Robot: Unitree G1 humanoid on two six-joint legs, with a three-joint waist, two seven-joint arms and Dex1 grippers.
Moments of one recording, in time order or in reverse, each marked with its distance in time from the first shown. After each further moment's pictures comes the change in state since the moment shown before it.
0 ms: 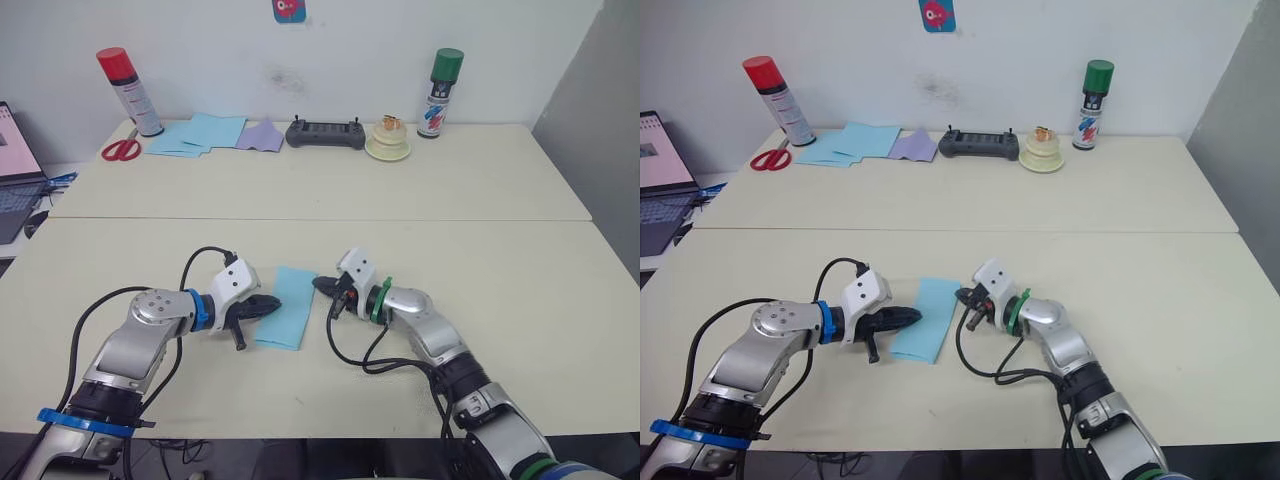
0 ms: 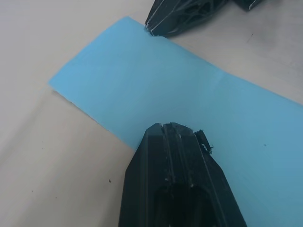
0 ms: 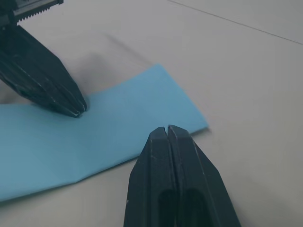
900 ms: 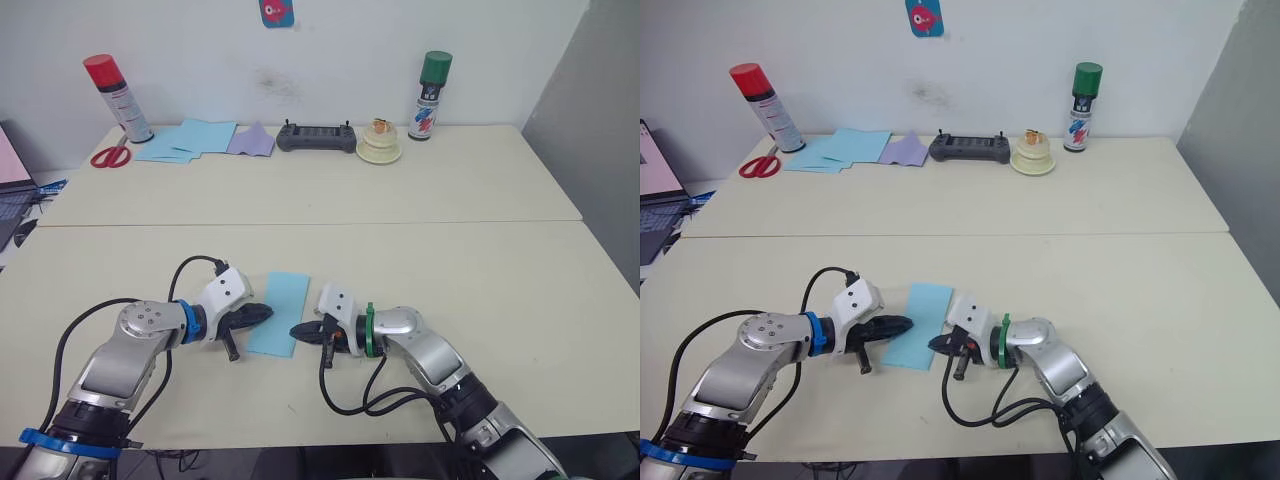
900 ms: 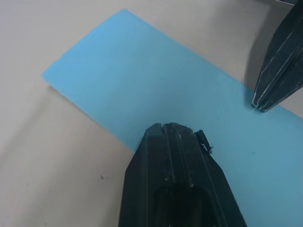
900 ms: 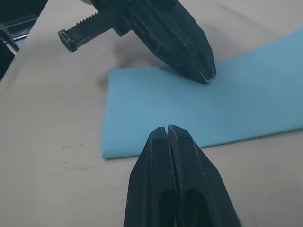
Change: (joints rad) left arm 0.113 0.037 0.047 -0.128 -0.002 0.086 0.028; right arm 0.125 -0.055 0.178 -0.256 0.002 0.199 0.194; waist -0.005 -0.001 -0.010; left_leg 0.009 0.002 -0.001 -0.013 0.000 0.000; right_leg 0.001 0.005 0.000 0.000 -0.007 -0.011
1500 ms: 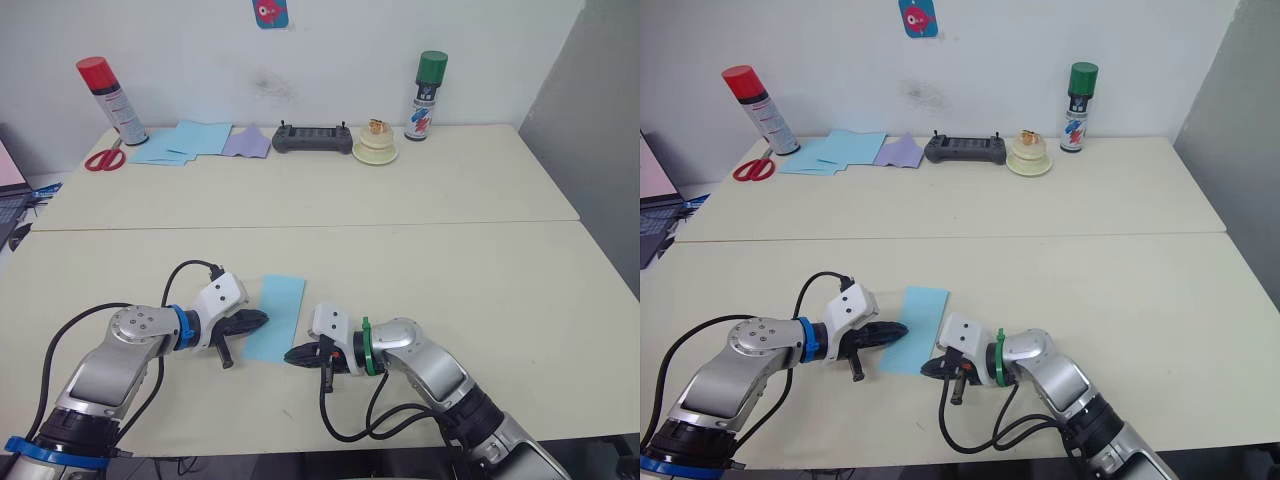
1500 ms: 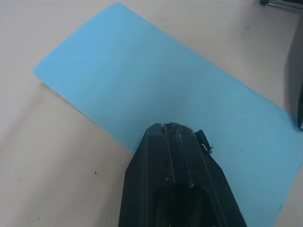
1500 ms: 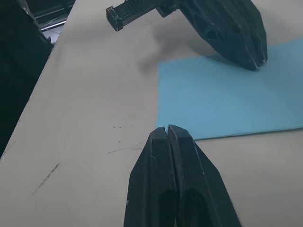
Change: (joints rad) left arm 0.032 0.027 0.013 -0.034 -0.020 0.026 -0.005; right arm 0.059 -0.040 0.071 -0.117 0.012 0.085 0.050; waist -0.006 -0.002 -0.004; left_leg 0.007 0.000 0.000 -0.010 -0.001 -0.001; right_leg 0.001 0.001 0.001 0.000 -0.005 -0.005
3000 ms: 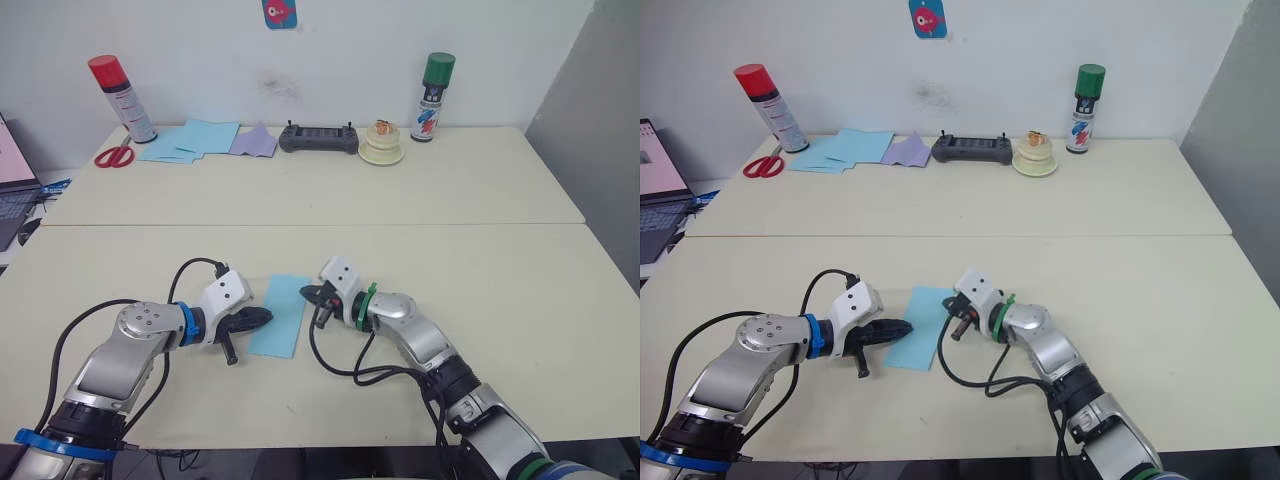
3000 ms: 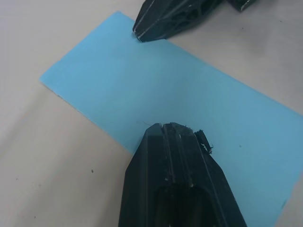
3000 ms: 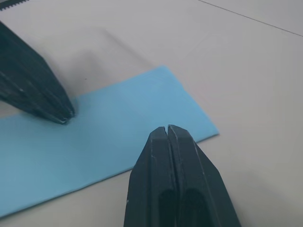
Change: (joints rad) left arm -0.036 -0.014 -0.030 0.044 0.000 -0.033 -0.006; right arm -0.182 0.127 -0.201 0.372 -0.021 -0.224 -0.373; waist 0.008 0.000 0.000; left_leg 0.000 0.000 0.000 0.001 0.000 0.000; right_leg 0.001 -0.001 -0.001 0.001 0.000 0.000
